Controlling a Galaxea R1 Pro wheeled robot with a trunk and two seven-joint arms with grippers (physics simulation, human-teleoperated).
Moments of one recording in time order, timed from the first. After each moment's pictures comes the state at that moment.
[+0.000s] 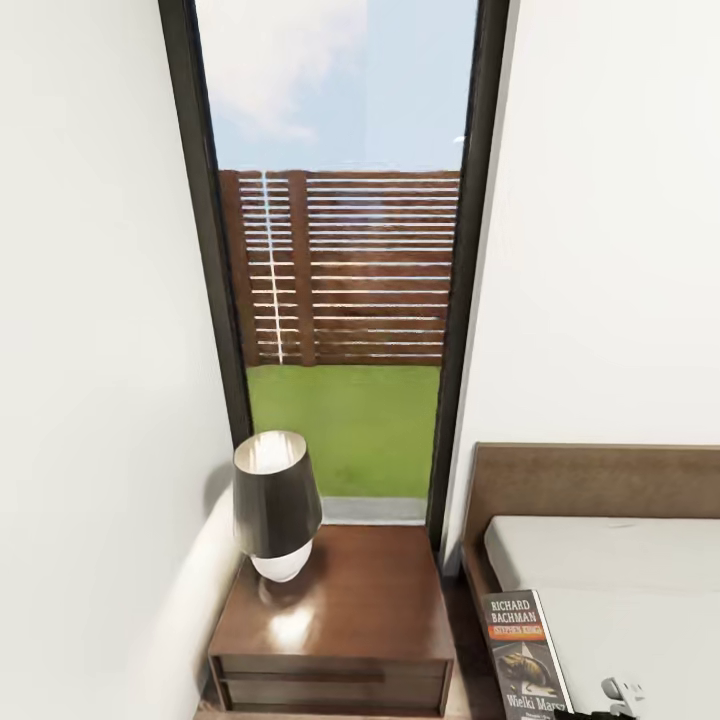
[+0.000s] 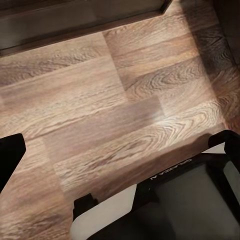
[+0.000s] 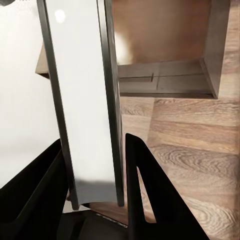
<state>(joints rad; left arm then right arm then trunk) -0.34 0.04 0.75 -0.02 -0.98 -0.19 -0.37 -0.40 -0.47 0.44 -0.20 -0.69 0.05 0.95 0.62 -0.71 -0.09</state>
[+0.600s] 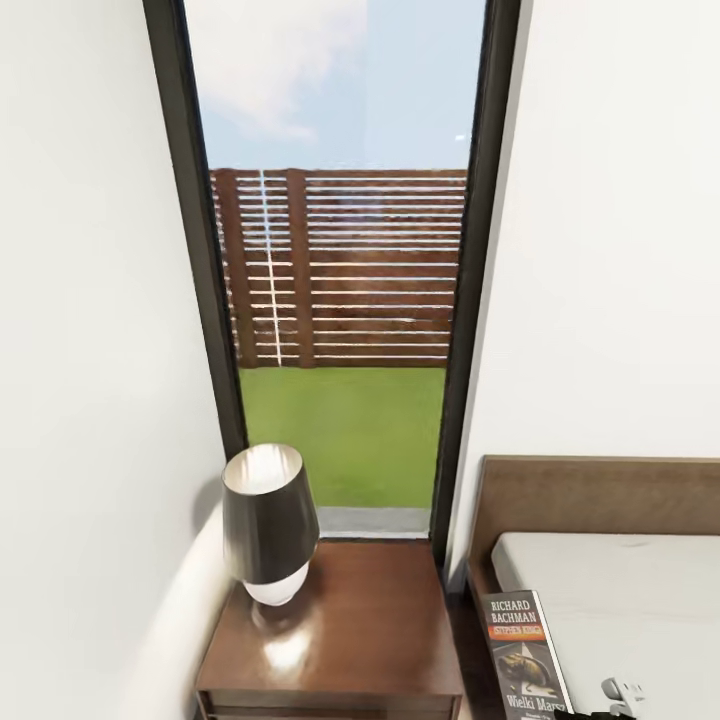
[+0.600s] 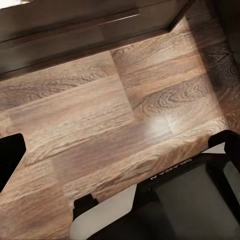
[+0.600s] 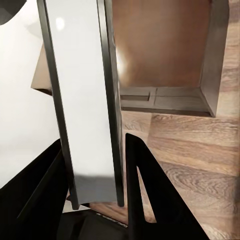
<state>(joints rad) -0.34 0.04 0.75 -0.02 -0.98 -0.19 -0.37 -0.40 -0.47 0.44 -0.20 -0.69 0.05 0.95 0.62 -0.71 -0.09</state>
